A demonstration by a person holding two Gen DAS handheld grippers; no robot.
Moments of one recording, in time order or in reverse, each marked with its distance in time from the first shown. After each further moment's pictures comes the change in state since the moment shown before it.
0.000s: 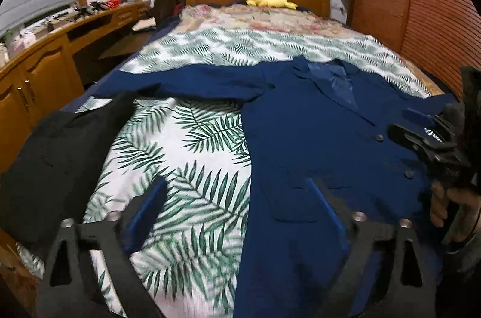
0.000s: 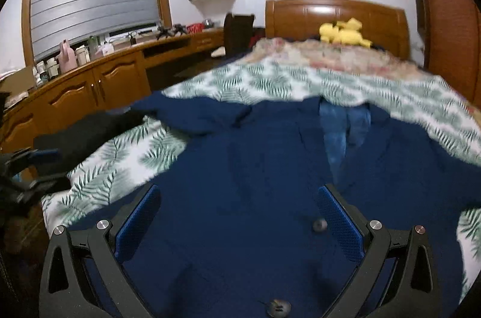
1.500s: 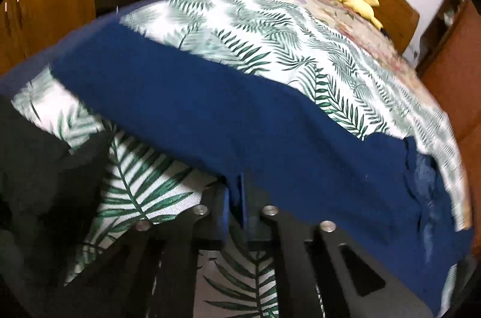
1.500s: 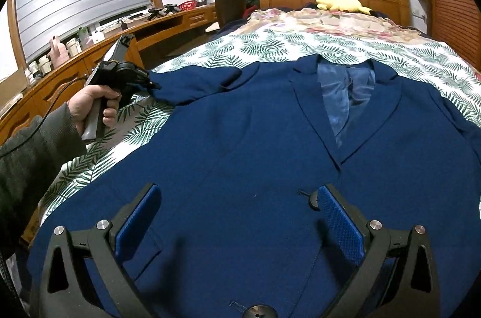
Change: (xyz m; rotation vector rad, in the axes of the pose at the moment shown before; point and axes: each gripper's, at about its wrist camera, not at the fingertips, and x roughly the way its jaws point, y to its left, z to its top) left arm 0.223 0.127 0.135 -0.395 0.153 0.069; right arm 0.036 -0.006 0.008 0.058 0.102 0.011
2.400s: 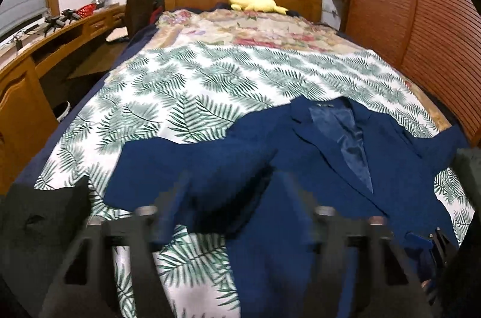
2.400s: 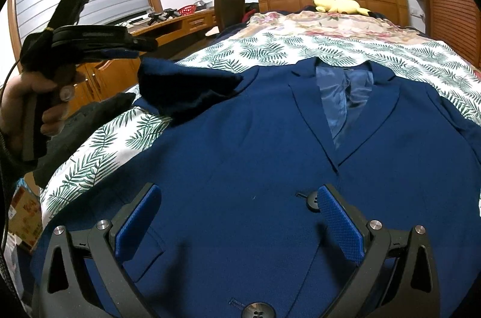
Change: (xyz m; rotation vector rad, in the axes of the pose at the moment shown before) left arm -0.141 -0.114 -0.058 0.406 -0.165 -0.131; right arm -0.002 -0.002 -0.002 0.010 -0.015 0.011
